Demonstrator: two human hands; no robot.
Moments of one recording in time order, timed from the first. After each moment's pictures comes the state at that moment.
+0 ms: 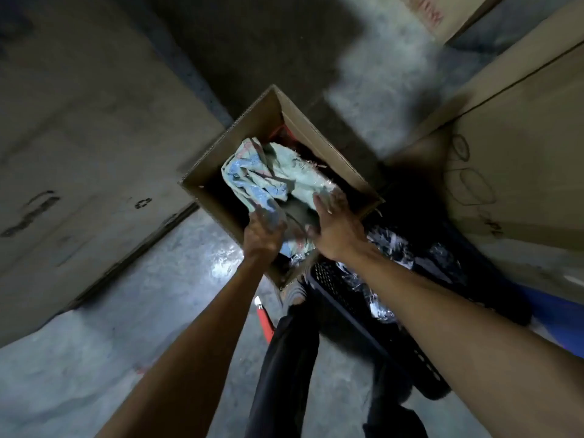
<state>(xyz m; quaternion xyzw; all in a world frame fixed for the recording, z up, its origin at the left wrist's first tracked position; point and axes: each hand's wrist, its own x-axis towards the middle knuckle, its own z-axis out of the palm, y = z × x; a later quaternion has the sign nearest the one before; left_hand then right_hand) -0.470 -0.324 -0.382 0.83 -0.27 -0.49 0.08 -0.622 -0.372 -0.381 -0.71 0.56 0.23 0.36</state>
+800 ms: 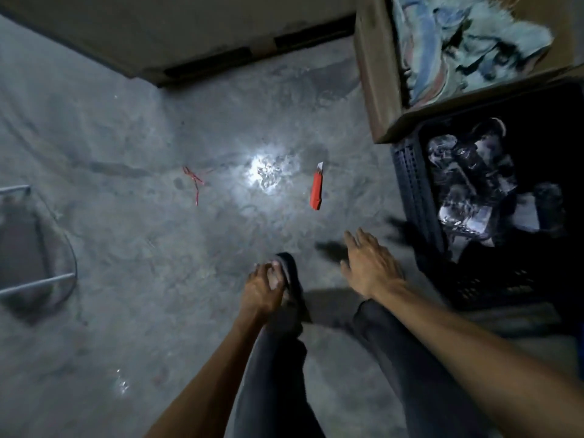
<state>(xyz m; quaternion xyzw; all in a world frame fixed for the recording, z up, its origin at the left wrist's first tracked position) -0.548 0.211 -0.333 0.85 -0.10 -0.51 0.00 -0.670 0.017 -0.344 -0.79 0.32 0.41 0.32</state>
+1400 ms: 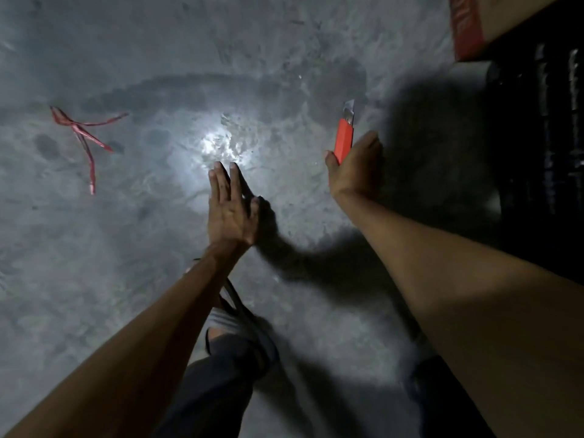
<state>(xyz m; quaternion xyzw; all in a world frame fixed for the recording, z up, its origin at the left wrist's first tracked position) -0.417 0.249 -0.741 0.89 -0.30 -0.35 0.04 -0.516 0.061 -0.738 -0.69 0.66 0.09 0.28</state>
